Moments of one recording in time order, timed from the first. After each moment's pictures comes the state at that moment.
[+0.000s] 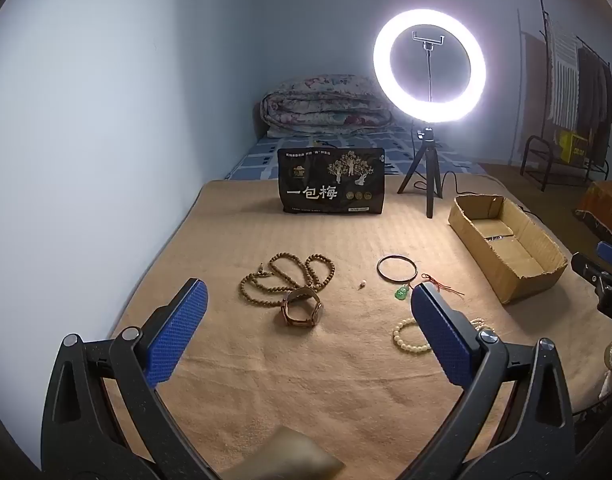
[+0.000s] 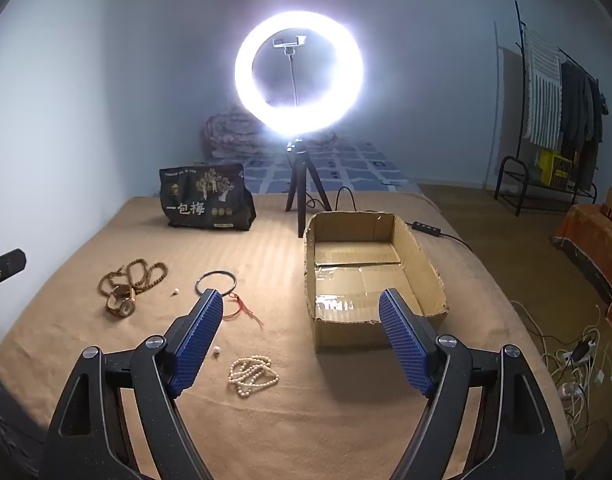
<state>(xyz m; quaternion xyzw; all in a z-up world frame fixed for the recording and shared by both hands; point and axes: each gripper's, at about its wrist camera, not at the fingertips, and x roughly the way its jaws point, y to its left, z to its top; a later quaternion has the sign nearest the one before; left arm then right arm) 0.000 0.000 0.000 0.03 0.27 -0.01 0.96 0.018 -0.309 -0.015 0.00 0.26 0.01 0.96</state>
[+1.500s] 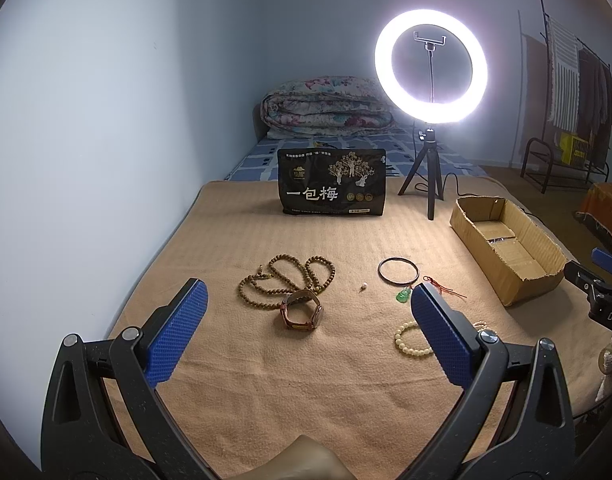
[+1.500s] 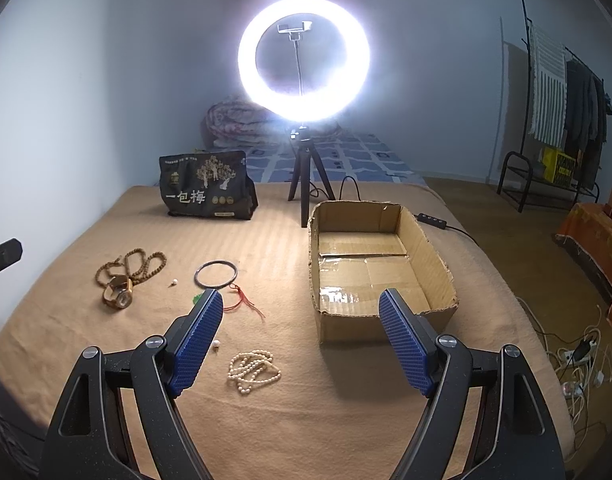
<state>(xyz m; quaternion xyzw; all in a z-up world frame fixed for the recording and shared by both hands) 0.004 0.002 -0.001 0.02 0.27 -0.01 0.96 0.028 -0.309 -0.020 0.00 0.29 0.01 0.96</state>
